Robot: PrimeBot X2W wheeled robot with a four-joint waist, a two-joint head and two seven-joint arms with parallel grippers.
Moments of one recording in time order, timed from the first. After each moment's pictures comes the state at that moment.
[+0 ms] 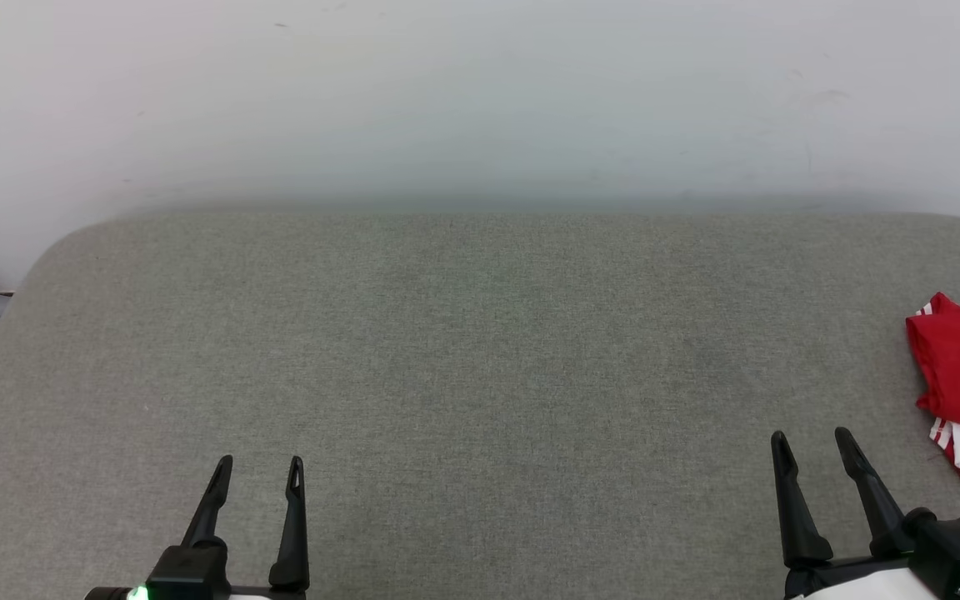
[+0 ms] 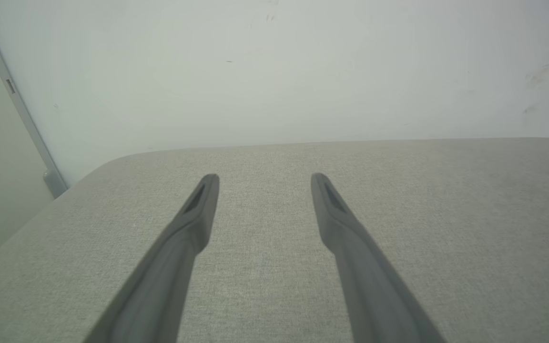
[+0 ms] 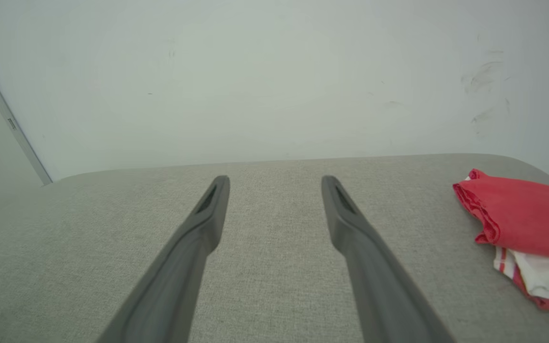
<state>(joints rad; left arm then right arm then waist) 0.15 0.08 -0.04 0.01 -0.06 0.02 -0.26 0.11 -0.06 -0.01 0.05 0.19 0.13 -0.26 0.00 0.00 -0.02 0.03</state>
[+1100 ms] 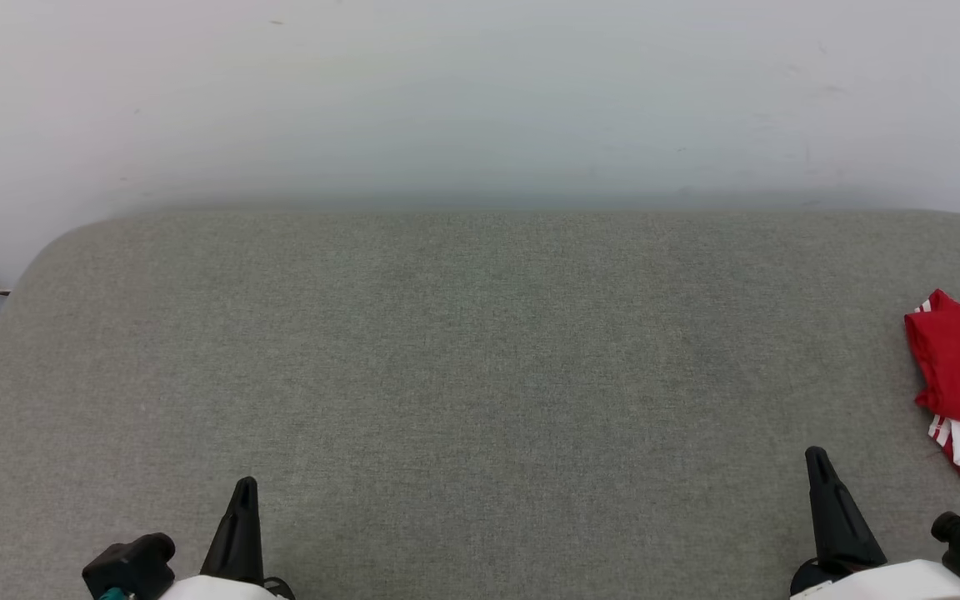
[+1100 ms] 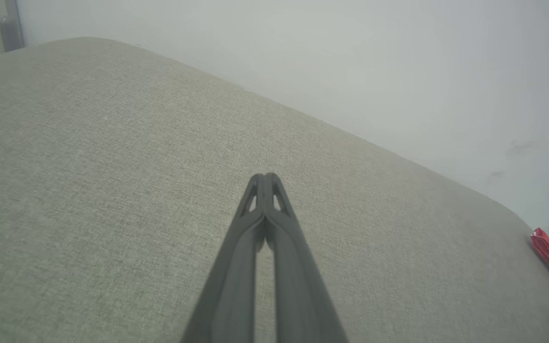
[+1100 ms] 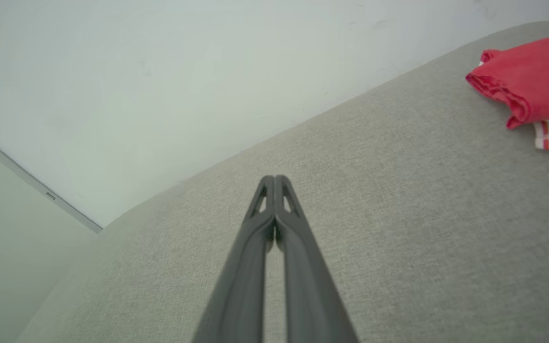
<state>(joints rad) 0.11 0.07 -0.01 0.11 -0.47 -0.03 -0.16 0.09 -0.06 -0.01 0.14 0.57 0.13 -0.18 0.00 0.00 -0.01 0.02</state>
